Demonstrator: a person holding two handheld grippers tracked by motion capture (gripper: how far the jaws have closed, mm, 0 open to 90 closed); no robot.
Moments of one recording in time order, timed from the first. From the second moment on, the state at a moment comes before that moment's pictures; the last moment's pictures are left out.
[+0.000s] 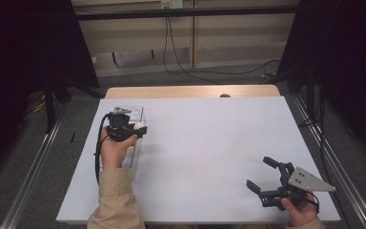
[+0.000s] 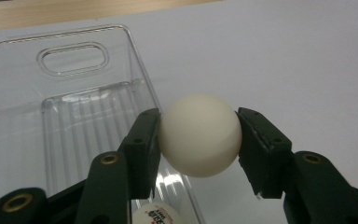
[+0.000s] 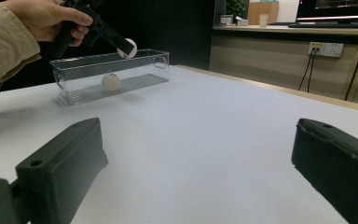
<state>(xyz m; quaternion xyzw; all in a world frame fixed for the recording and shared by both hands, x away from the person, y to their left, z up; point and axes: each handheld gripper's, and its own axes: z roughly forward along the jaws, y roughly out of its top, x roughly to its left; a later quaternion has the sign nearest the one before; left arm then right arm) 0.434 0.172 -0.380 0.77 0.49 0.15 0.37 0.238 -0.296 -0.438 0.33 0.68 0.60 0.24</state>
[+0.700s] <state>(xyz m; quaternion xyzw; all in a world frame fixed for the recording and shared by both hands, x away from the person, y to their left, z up) 0.431 0.190 -0.382 0.77 0.51 0.17 0.35 0.238 -0.294 -0.438 0.33 0.68 0.60 0.24</state>
